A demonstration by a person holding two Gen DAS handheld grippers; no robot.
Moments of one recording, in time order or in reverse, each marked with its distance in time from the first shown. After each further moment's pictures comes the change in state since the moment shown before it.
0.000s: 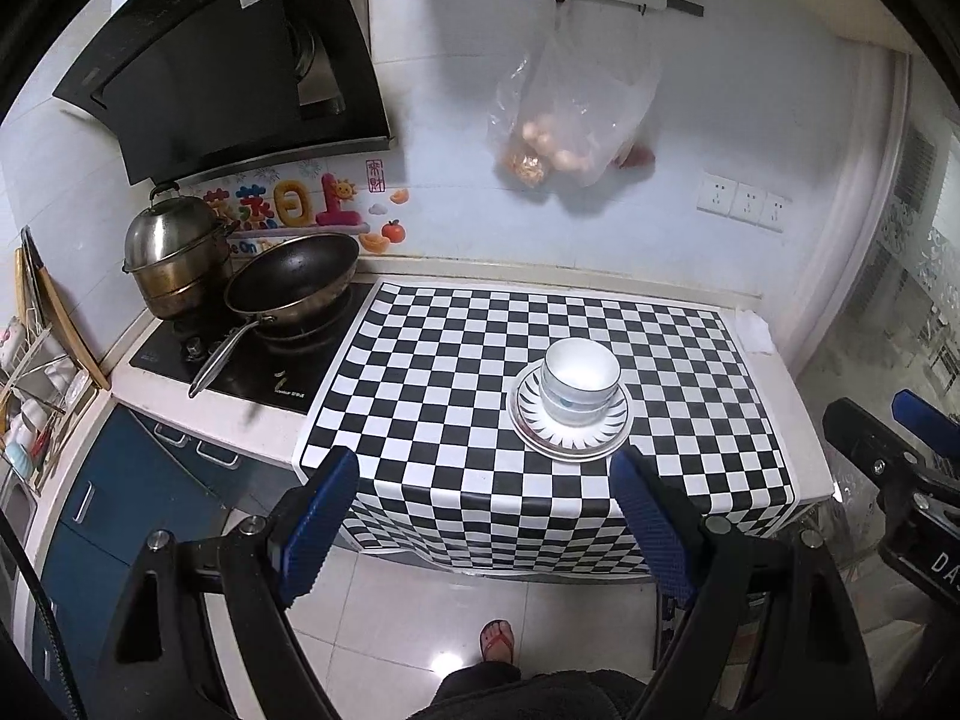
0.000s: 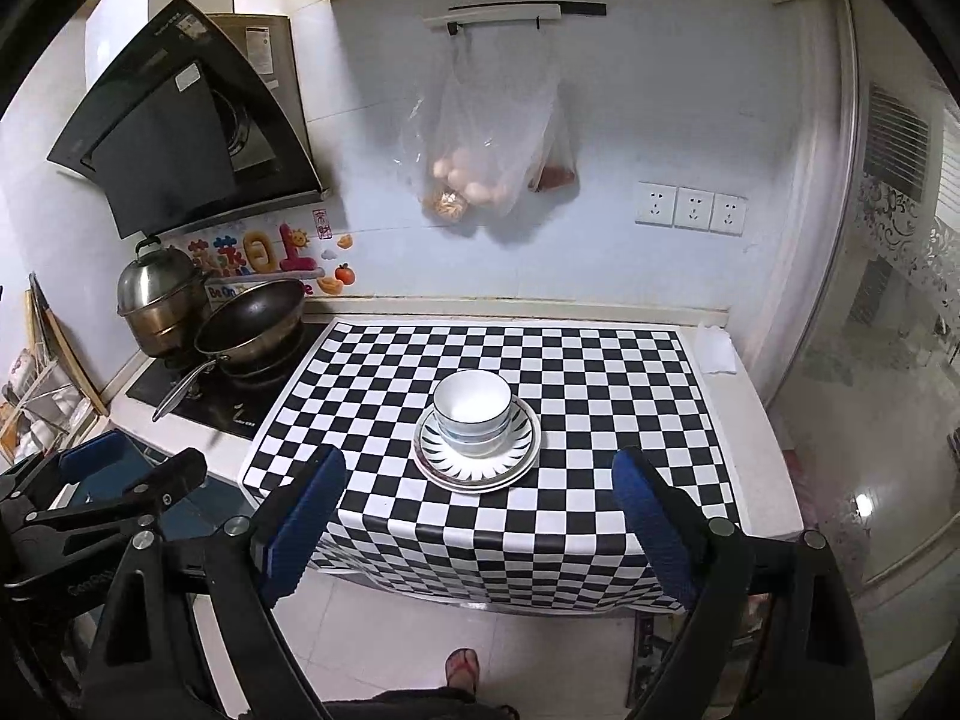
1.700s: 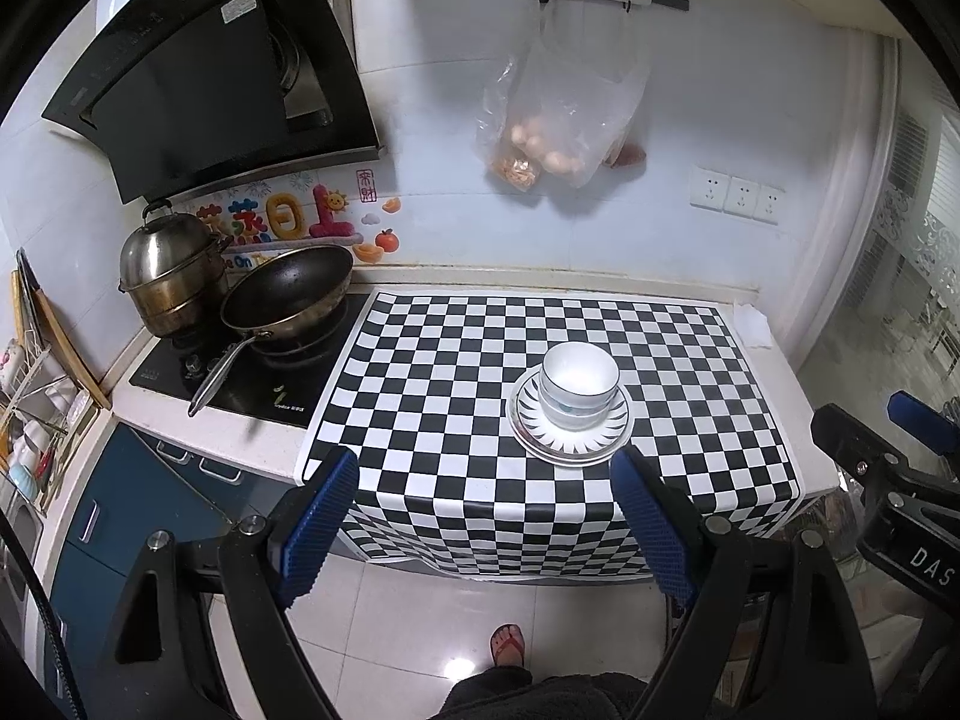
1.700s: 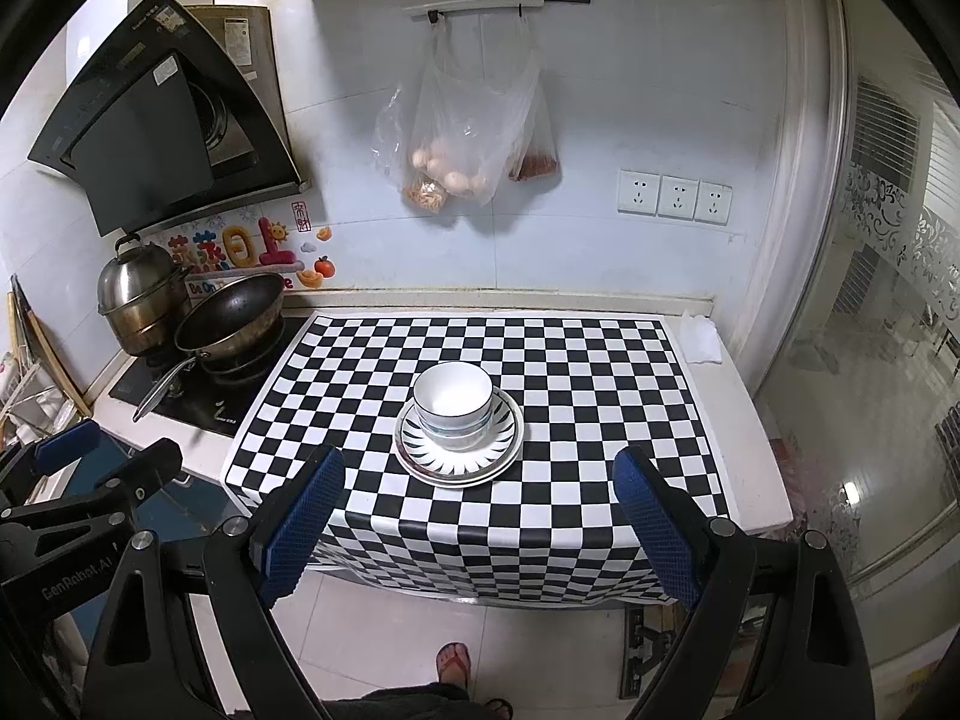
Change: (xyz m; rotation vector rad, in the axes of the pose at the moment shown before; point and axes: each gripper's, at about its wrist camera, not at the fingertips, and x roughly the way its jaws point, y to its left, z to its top) left arm 0.011 0.004 0.010 0.055 -0.005 -0.018; right arm 0.020 -0.015 -0.001 0.005 0.027 -0.032
